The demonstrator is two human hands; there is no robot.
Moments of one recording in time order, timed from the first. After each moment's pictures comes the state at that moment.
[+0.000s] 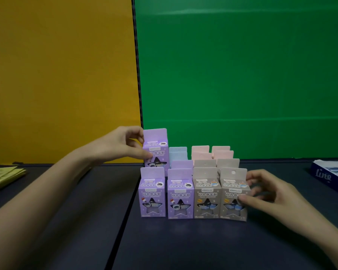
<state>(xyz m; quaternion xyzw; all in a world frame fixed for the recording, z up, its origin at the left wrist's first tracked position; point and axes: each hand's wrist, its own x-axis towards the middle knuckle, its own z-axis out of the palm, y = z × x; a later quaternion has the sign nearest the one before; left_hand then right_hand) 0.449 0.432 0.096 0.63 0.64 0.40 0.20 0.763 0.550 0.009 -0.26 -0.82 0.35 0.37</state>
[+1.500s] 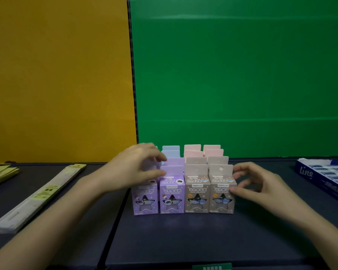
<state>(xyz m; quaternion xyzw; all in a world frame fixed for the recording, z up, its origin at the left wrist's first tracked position) 0.495 0.422 0.065 0.74 0.63 0.23 -0.10 0.767 0.548 0.018 -0.30 -0.83 0.33 0.34</state>
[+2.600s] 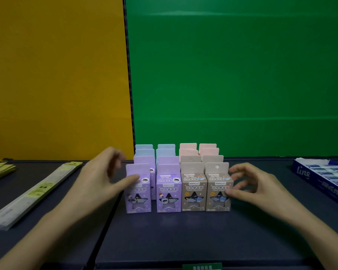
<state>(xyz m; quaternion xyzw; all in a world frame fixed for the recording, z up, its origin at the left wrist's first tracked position) 0.484 0.385 0.029 0.61 0.67 0.40 -0.14 0.773 0.562 0.011 -0.30 -0.83 0.33 0.33</state>
